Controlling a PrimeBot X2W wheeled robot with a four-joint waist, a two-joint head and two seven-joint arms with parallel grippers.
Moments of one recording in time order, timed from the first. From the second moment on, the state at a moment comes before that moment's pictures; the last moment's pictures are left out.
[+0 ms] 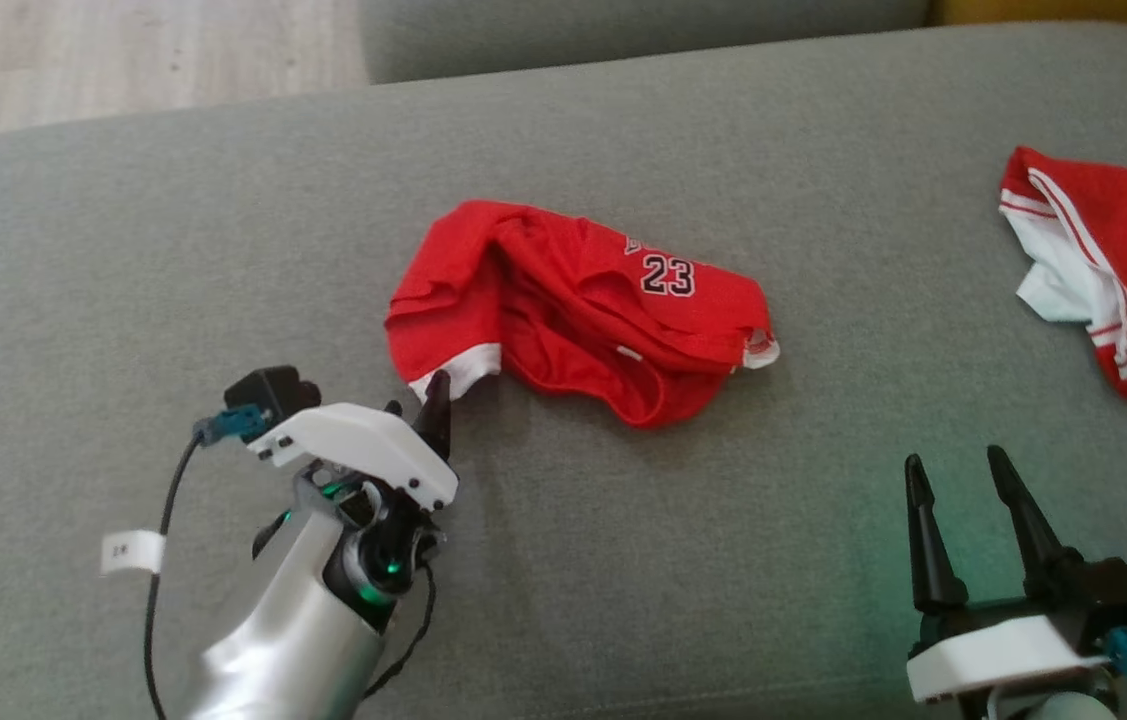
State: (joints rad) left arm -0.44 0.04 -0.51 0.64 -1.00 0.20 -0.03; right arm 0.09 -0.04 -0.01 0.16 0.03 0.12 -0.25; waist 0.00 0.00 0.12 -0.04
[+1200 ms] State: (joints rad) left arm -0.96 0.35 -0.69 0.52 -1.07 0.03 0.11; right arm 0.12 -0.04 -0.03 0.18 0.03 0.12 -0.25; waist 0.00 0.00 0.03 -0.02
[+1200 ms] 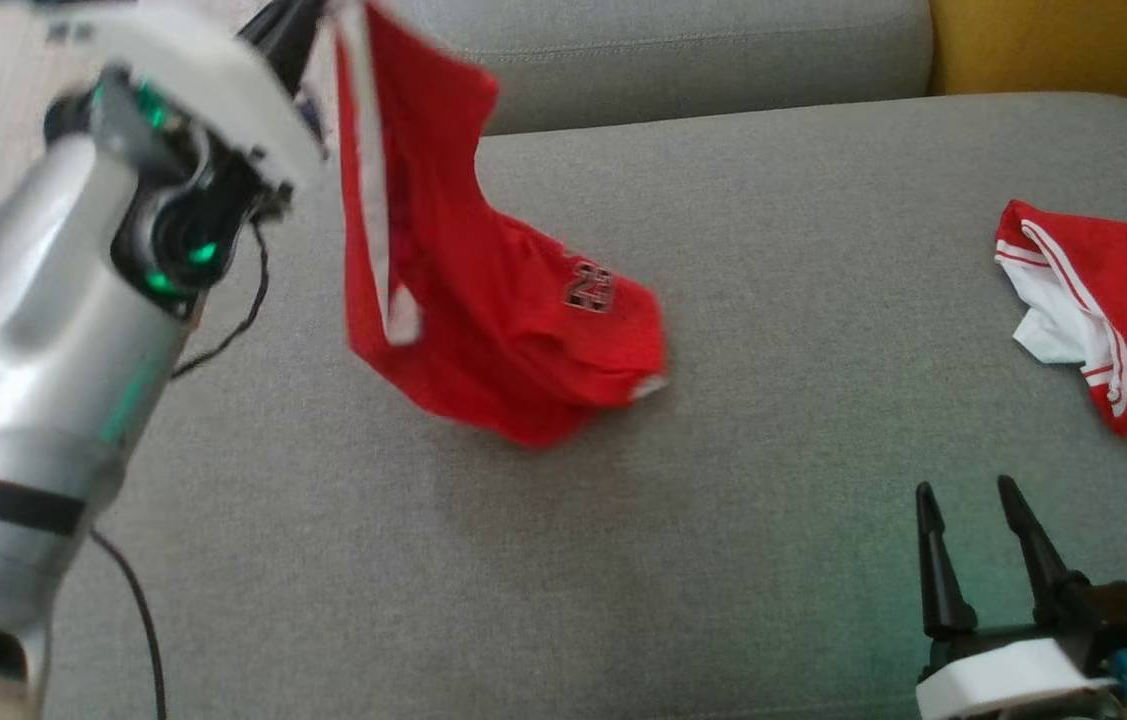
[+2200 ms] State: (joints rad) left arm -0.68 0.05 -1.26 0.43 -1.08 0.03 0.04; right arm 0.07 -0.04 0.03 0.22 0.05 0.12 -0.25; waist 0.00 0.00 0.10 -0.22
